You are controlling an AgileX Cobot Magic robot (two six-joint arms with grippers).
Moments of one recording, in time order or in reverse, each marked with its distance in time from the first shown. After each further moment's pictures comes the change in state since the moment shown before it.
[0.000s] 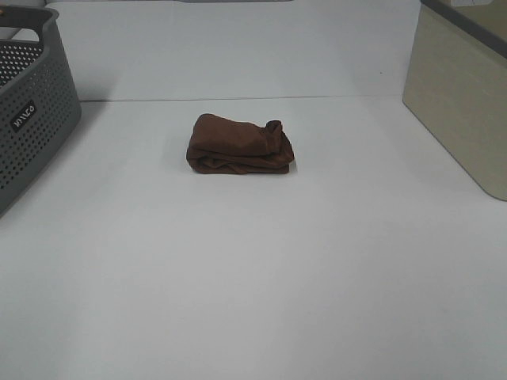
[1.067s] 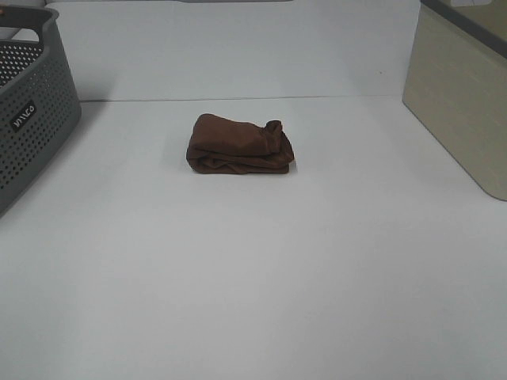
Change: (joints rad) left arm 0.198 -0.055 0.000 0.003 -0.002 0.001; right arm -0.034 -0.071 0.000 0.012 0.000 0.000
